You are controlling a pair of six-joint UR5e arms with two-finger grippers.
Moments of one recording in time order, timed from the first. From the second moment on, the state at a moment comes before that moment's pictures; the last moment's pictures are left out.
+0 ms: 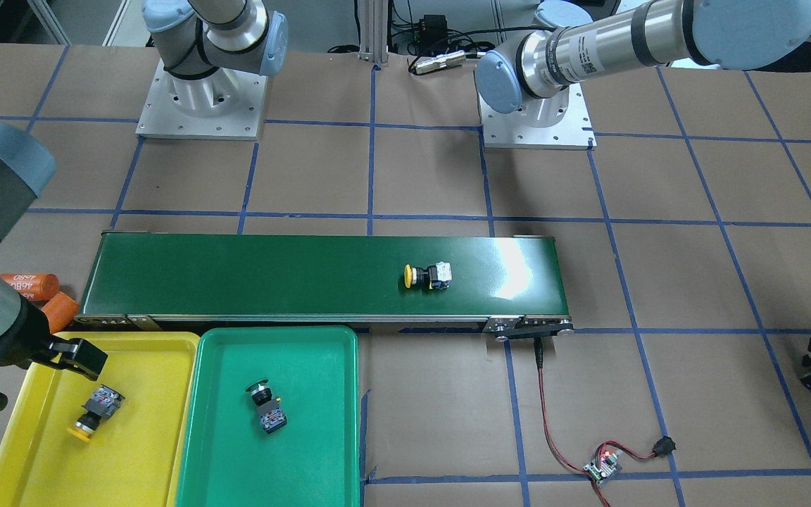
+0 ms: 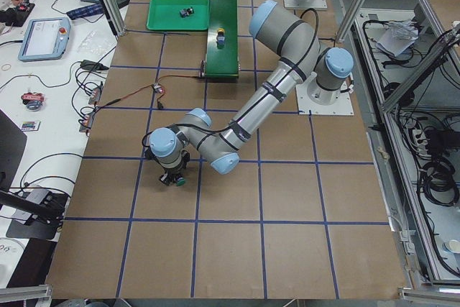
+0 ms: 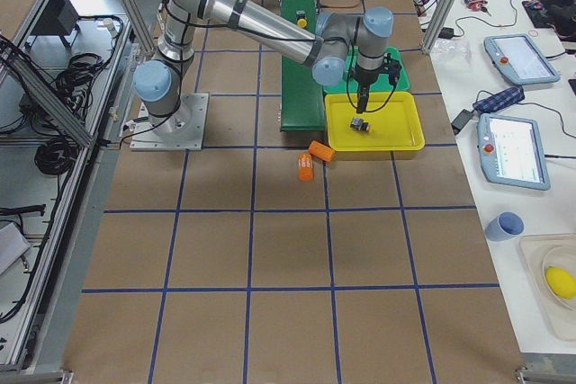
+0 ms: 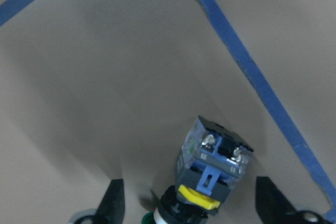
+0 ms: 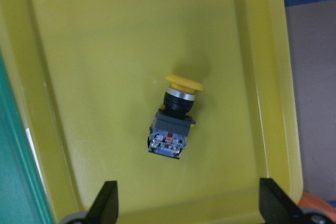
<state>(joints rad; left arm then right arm) -0.81 -2.35 -1.27 -1.11 1.55 1.37 1.35 -1.17 1.52 -1.96 -1.61 -0.07</state>
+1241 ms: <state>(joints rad) -1.17 -1.87 -1.69 -1.31 1.55 0.65 1.54 -1.54 1.70 -1.65 -1.49 0.57</state>
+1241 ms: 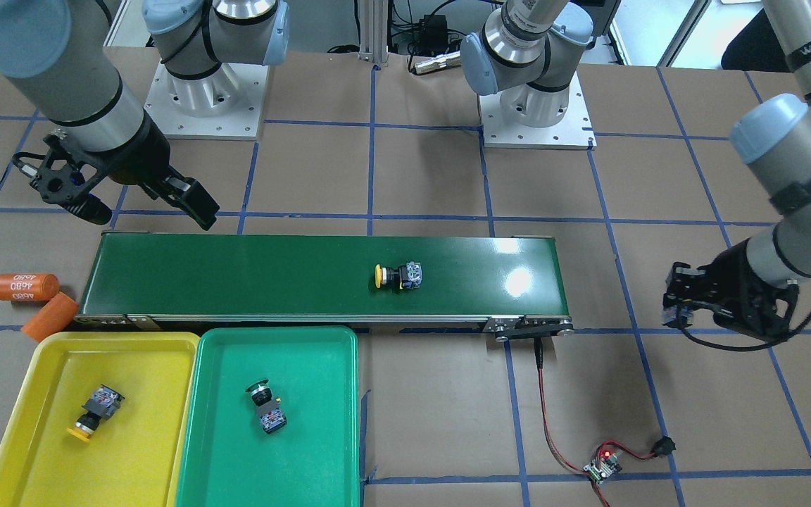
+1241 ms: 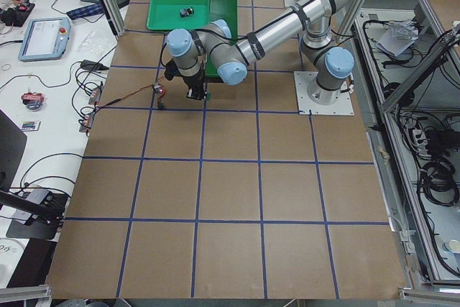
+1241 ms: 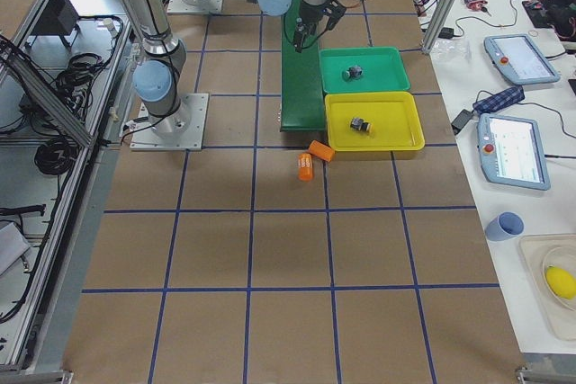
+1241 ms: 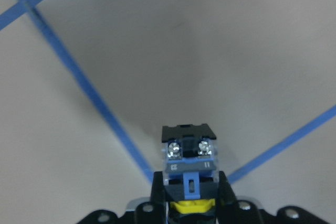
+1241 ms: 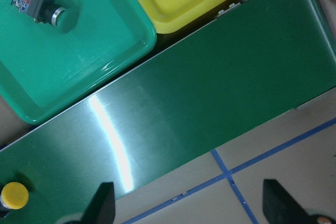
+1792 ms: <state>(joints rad) -1.44 -1.81 -1.78 -1.29 1.51 0.16 1.57 -1.50 1.70 -1.69 -1.49 0.76</state>
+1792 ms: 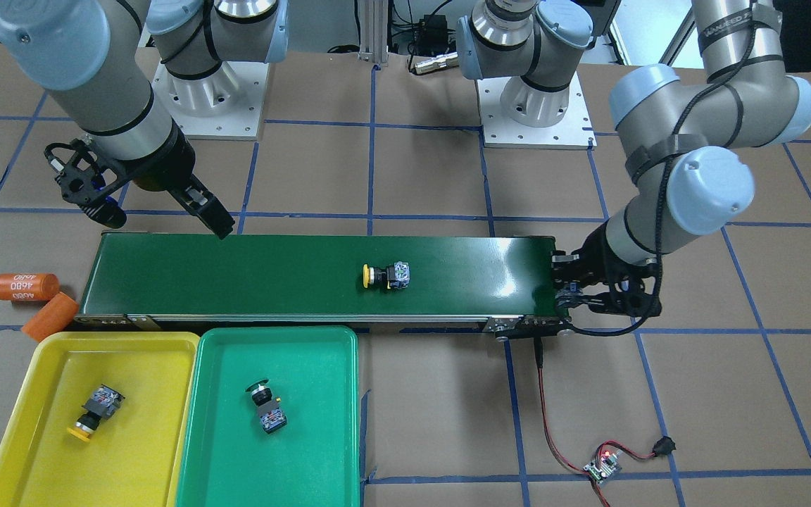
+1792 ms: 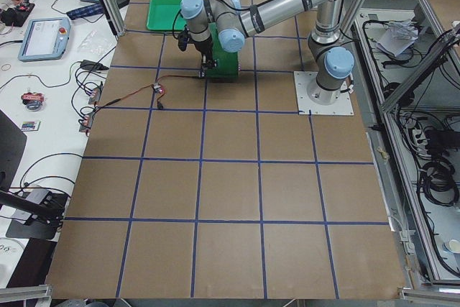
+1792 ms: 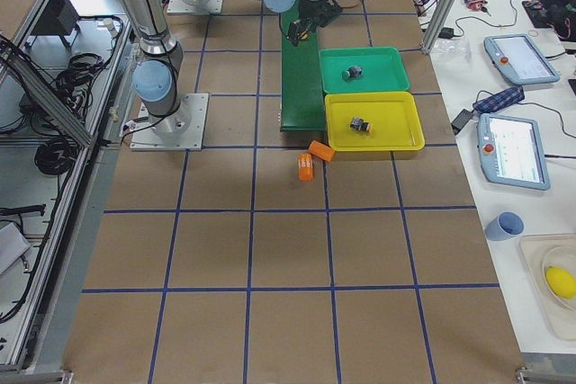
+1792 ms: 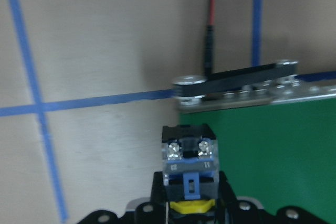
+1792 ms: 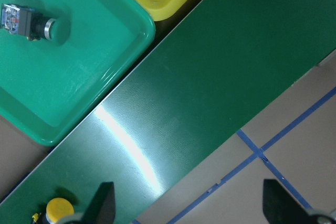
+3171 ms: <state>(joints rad) -1.55 -1.80 -1.89 -1.16 1.51 0.03 1.74 -1.35 1.77 -1.96 -1.49 1.25</state>
